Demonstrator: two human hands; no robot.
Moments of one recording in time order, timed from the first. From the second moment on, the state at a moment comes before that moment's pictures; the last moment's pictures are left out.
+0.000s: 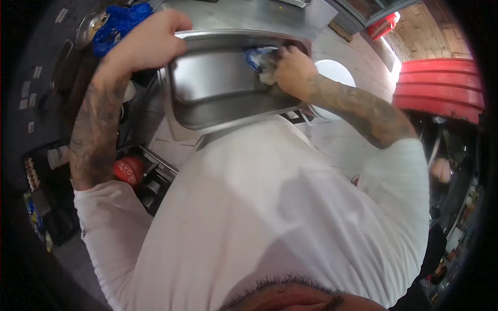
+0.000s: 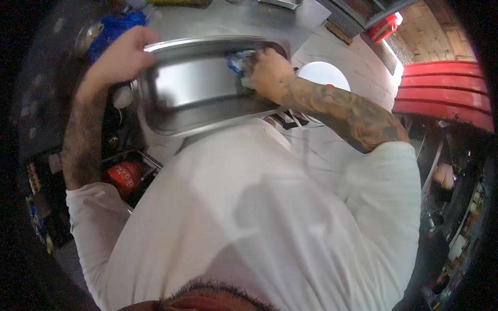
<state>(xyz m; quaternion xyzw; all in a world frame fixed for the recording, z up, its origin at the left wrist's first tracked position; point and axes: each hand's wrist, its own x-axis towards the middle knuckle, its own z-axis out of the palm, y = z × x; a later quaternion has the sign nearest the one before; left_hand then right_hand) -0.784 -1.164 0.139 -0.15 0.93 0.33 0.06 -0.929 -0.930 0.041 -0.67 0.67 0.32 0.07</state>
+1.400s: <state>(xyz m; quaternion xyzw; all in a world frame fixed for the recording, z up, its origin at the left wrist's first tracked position) -0.727 -1.153 0.070 -0.32 0.80 0.51 -0.01 -0.803 -1.017 0.048 -0.17 0.59 -0.63 0.48</state>
